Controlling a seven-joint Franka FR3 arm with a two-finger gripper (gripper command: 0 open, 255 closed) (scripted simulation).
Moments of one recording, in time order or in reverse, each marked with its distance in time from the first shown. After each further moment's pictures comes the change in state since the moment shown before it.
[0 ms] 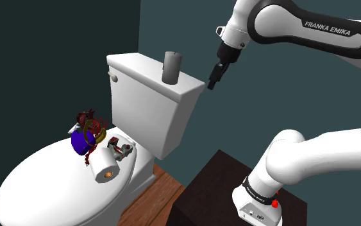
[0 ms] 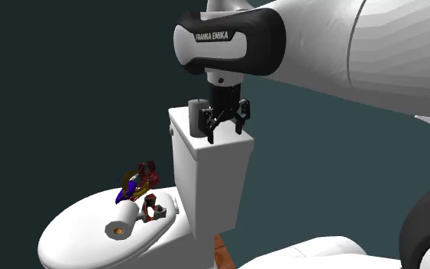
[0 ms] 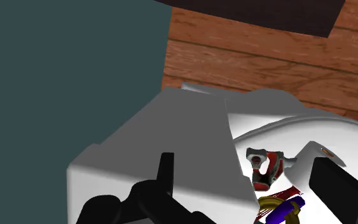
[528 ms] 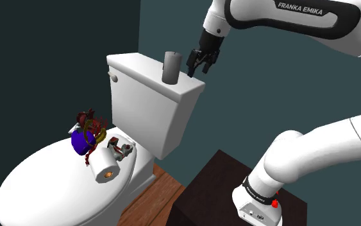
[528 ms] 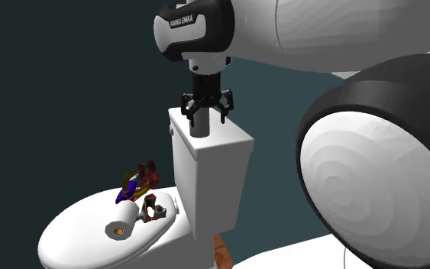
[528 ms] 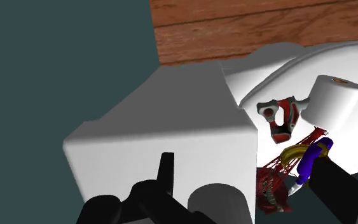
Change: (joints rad) arm -0.079 0.203 0.107 0.189 0.052 0.043 0.317
